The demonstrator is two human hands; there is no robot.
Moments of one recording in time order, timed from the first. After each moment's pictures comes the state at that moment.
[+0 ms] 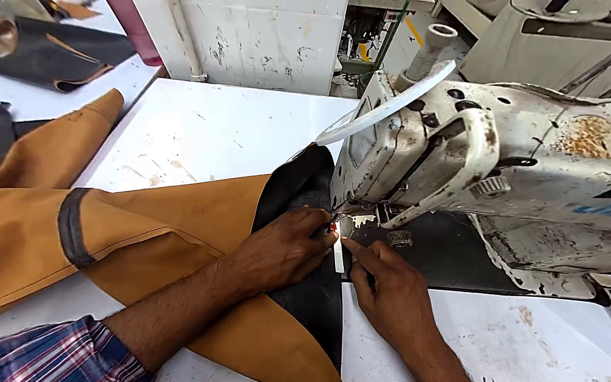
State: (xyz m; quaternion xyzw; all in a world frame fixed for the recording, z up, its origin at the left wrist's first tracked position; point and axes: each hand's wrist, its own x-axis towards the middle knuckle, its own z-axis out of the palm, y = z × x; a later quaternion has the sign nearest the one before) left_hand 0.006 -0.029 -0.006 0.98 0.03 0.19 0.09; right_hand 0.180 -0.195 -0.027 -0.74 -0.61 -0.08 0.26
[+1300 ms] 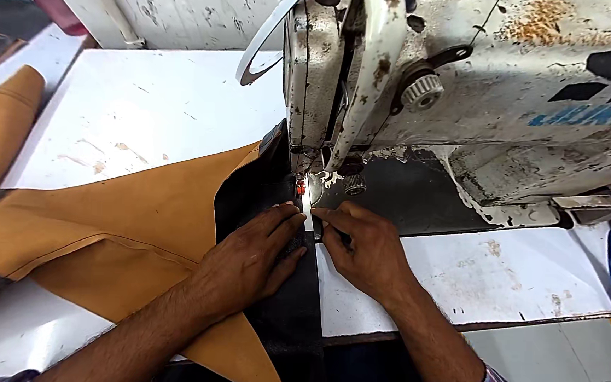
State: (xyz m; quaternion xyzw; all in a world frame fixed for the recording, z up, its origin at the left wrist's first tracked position) left_hand -0.014 -0.080 -0.011 0.97 0.12 0.19 0.12; right_hand 0.181 -0.201 -0.015 -0.72 -0.62 0.01 0.32
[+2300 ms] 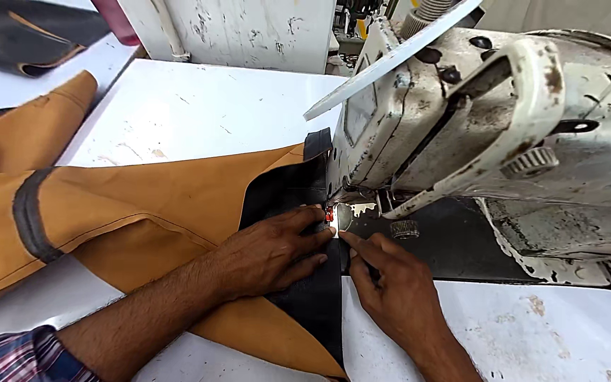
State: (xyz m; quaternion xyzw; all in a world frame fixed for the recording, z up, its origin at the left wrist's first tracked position) left_hand -0.004 -0.031 -0.006 0.98 0.04 0.14 0.14; right_hand 0.182 -0.198 -0.024 -0.74 -0.61 -0.03 0.29
